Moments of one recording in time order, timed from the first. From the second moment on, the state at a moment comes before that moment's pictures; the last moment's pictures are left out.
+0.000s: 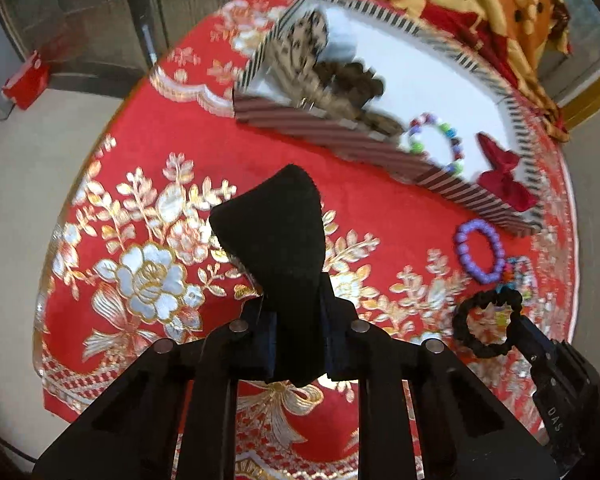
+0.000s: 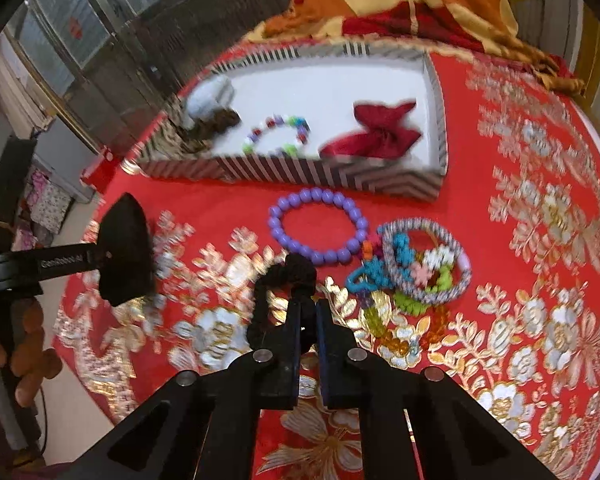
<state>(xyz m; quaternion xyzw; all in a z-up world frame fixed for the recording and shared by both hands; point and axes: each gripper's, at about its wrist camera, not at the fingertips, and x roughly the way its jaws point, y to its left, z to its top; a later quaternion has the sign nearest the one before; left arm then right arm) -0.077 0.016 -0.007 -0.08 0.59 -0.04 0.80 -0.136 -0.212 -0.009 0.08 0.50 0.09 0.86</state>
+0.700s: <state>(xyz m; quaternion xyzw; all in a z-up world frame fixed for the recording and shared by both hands) -0.015 -0.034 0.088 -0.01 0.51 -0.08 0.85 -0.075 -0.223 0.077 0.06 0.43 0.09 0.89</state>
